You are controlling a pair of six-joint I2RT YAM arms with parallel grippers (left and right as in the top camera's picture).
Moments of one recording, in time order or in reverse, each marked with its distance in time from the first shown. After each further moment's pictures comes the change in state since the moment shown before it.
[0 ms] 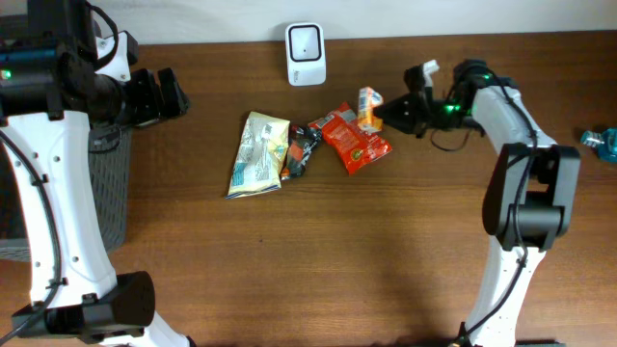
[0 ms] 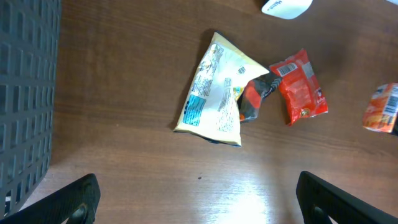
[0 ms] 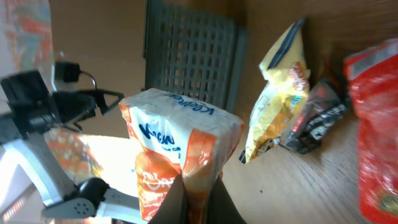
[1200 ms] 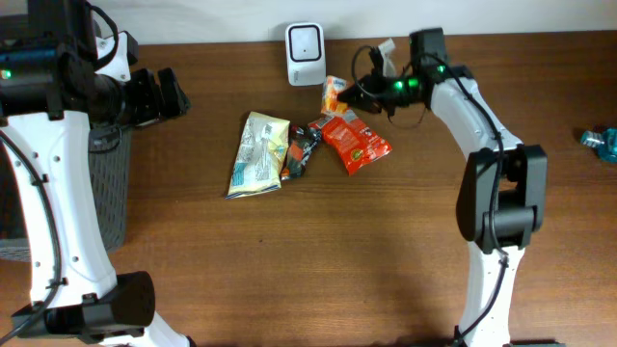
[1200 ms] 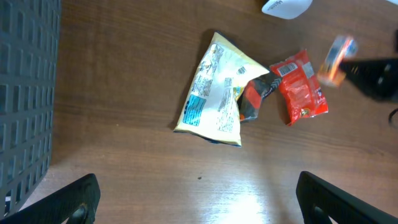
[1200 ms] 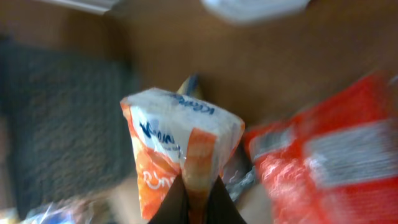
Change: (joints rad) left arm 0.000 0.000 0.000 0.001 0.000 0.000; right arm 0.188 0.003 0.169 0.343 0.693 0.511
